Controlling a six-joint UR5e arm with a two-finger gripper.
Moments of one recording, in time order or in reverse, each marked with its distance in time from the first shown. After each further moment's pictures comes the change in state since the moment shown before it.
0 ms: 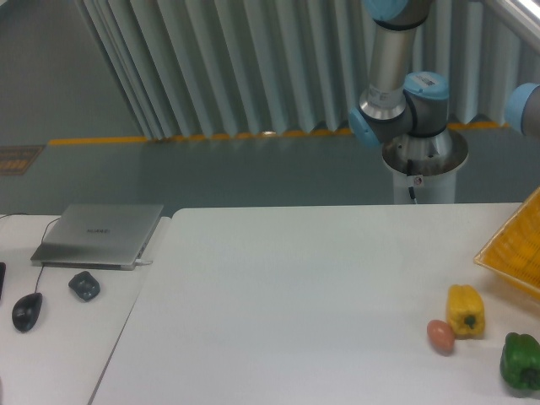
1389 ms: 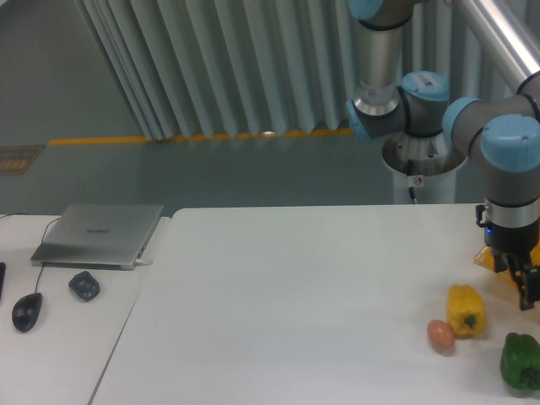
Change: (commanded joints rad) arm -0.192 -0.009 -0.002 0.003 0.037 -0.376
